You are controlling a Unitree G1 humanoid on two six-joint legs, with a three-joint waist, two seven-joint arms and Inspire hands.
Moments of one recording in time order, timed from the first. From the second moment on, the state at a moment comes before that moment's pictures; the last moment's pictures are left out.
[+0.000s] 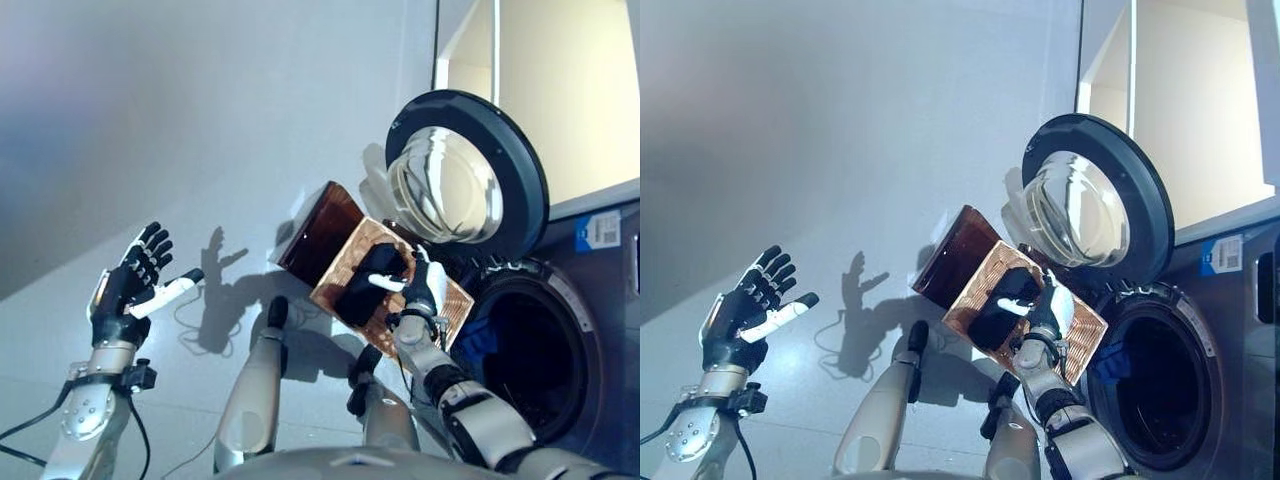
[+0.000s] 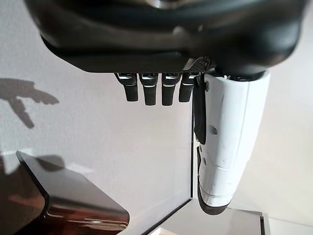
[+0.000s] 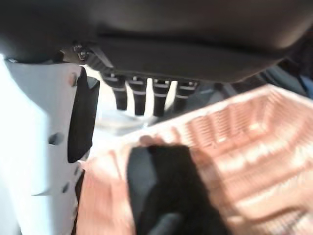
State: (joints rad) left arm 0.40 0.61 -0.01 -0.03 -0.56 -0.40 0.09; right arm -0.42 -0.18 0.36 1.12 -0.26 -0.12 -0.68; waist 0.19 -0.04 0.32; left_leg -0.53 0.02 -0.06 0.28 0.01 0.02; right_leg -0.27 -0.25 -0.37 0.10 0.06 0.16
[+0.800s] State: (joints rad) left arm 0.39 0.70 -0.01 -0.05 -0.56 -0.40 -0.04; right arm -0.42 -0.52 0.66 1.13 -1.21 0.17 -0.59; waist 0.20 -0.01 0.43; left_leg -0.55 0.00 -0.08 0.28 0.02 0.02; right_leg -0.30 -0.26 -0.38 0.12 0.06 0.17
